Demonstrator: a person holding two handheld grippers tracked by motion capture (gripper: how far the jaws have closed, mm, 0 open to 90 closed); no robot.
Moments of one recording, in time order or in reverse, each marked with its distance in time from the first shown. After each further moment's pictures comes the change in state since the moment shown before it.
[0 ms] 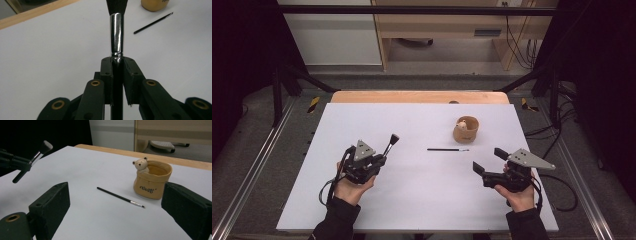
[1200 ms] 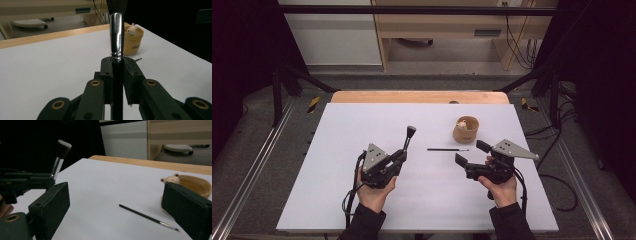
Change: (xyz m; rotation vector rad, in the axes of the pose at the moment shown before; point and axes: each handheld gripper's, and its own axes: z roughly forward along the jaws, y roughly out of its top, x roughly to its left) left arm -0.051 0.011 0.007 -0.292 -0.070 -0.137; right arm 0.030 0.025 0.031 -0.052 0.095 0.078
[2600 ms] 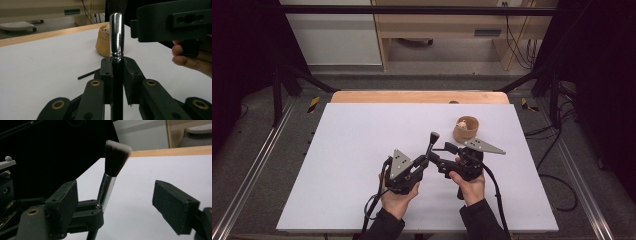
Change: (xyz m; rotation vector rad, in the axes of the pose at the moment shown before) left arm -0.048 -0.007 0.029 -0.007 -0.053 0.033; right arm 0.035 -0.010 0.055 0.023 0.099 0.170
